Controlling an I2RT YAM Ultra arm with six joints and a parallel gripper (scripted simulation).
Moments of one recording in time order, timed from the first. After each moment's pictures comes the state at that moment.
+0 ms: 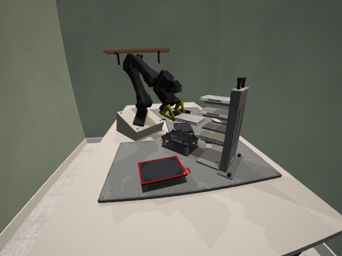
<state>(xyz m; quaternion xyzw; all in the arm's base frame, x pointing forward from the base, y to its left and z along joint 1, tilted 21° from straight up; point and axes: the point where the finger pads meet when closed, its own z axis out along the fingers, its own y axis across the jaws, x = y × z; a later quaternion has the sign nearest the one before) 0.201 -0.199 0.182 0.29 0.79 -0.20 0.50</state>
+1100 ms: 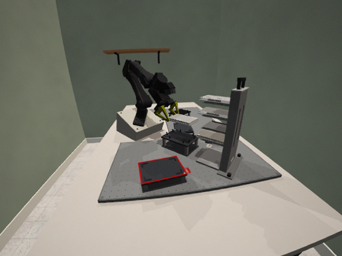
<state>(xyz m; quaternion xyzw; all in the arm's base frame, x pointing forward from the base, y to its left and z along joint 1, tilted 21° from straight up) 0.178 -0.180 0.160 0.29 0.79 -0.20 0.51</state>
